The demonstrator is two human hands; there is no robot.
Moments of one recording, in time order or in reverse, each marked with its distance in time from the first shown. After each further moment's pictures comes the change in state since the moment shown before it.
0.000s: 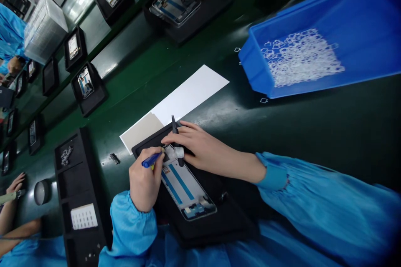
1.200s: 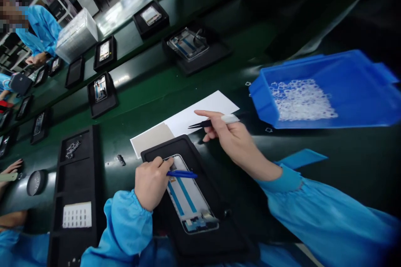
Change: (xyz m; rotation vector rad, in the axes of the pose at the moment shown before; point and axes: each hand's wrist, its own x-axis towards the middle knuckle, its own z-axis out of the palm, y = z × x) left_hand -0.004 -0.007 -0.002 0.484 -0.452 -0.030; right_hand 0.014 0.012 -0.028 0.431 0.546 0.336
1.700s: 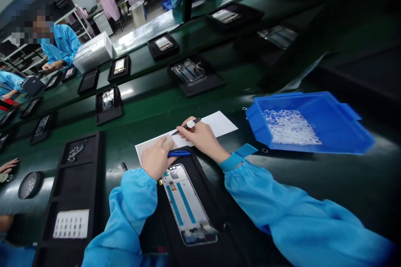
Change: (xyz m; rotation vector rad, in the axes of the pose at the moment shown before) left_hand 0.067 -0.019 -0.001 -0.087 -0.010 -0.095; right_hand 0.060 0.016 0.048 -0.205 -0.083 0.025
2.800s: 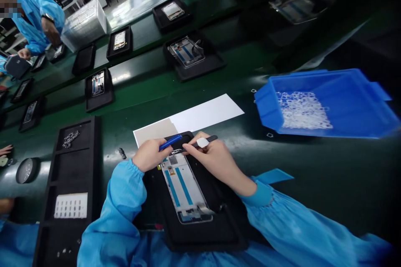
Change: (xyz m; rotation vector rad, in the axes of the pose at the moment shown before) left_hand -0.016 -0.015 -0.006 -0.606 -0.274 -0.082; right_hand -0.092 0.001 -0.005 -0.012 -0.106 0.099
